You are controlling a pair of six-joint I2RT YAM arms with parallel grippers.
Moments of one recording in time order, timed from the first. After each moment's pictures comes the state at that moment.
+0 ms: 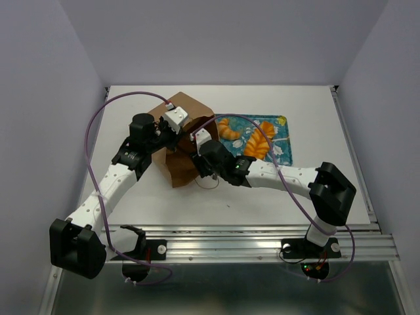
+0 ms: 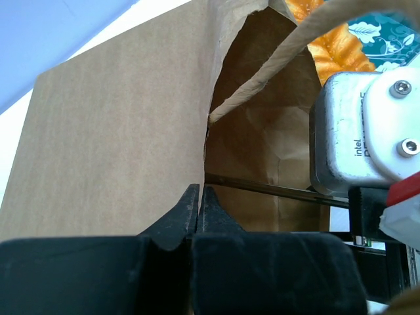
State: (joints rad) left arm -0.34 1.14 0.91 -0.12 0.38 0.28; right arm 1.01 1.71 1.21 -0.10 0.32 0.17
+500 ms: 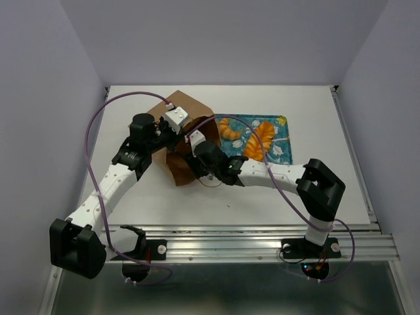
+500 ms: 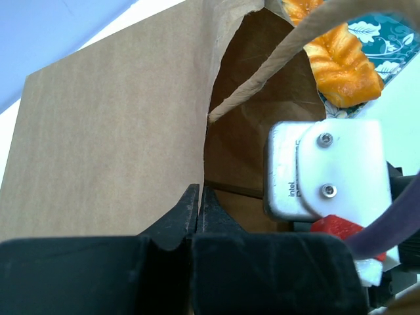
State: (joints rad) left arm -0.34 1.14 0.91 -0.12 0.38 0.28; right arm 1.01 1.80 1.24 -0.05 0.31 0.14
